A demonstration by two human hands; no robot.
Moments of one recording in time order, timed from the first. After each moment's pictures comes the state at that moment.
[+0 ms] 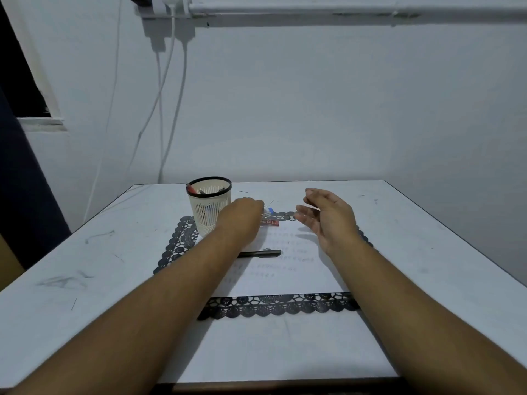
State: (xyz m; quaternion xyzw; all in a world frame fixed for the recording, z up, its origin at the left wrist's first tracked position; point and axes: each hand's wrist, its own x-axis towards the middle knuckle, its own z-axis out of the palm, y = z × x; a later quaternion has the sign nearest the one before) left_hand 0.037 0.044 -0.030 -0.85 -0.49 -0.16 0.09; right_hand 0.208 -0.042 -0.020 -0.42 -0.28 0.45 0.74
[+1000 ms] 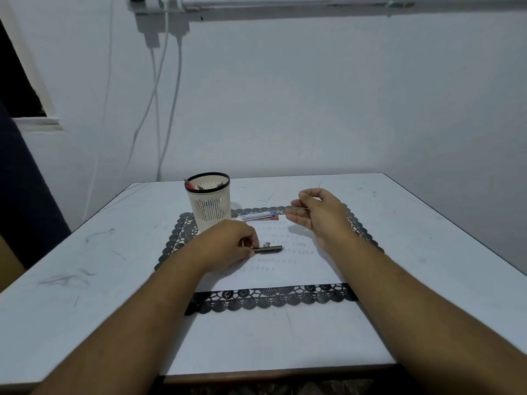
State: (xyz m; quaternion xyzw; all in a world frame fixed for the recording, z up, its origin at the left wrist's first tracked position) left_hand -0.019 -0.008 -0.032 -0.90 -0.39 -0.11 -0.12; right_hand 0.204 -0.037 -0.032 -0.49 -0.33 0.42 0.69
